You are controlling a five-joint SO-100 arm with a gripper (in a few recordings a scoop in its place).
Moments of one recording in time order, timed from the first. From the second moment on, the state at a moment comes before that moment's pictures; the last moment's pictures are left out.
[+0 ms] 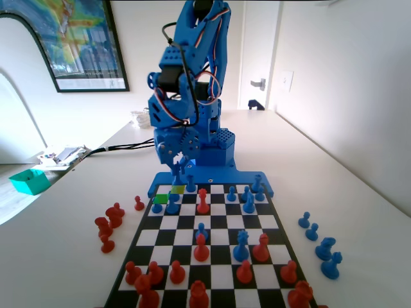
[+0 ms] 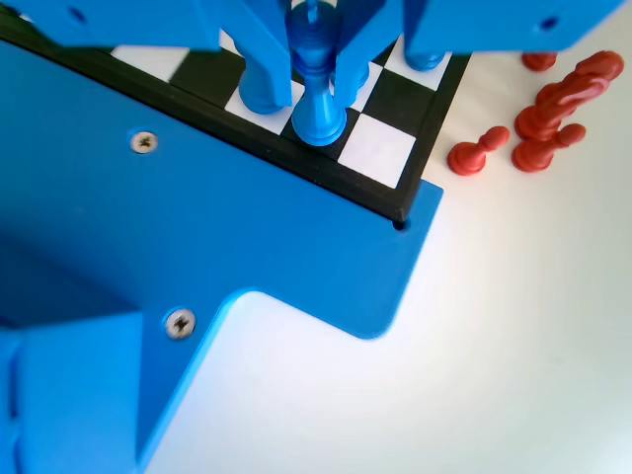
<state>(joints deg) 30.4 115.0 157.6 41.6 -145.7</state>
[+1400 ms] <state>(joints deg) 31.6 90.2 134.0 41.8 -139.3</state>
